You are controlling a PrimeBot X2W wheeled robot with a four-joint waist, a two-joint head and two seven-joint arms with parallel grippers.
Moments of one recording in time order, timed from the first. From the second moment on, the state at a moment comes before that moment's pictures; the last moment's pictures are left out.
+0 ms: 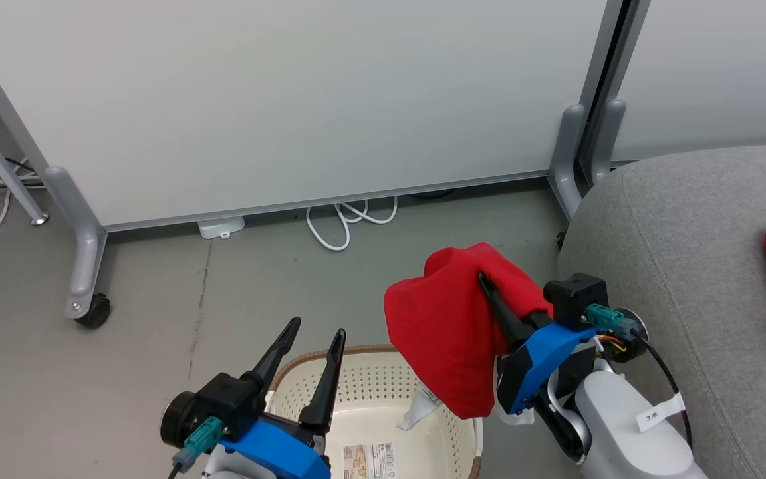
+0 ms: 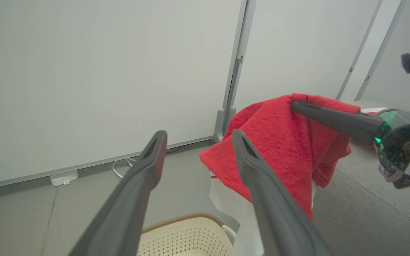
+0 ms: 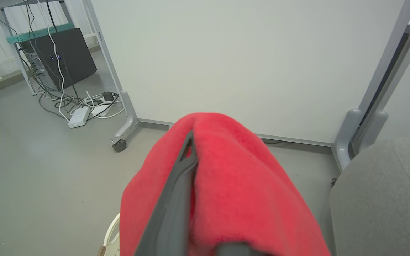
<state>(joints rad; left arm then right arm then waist) -0.16 0.15 -0.47 0.33 -0.41 -0.12 -0.26 -0.48 -0.05 0.36 0.69 0.27 0.13 -0.18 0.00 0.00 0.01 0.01</state>
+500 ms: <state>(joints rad) -0.11 0.12 -0.44 0.30 -0.36 -0.13 -0.26 -0.46 -0.05 0.35 0.65 0.27 0.13 -0.15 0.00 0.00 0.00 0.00</state>
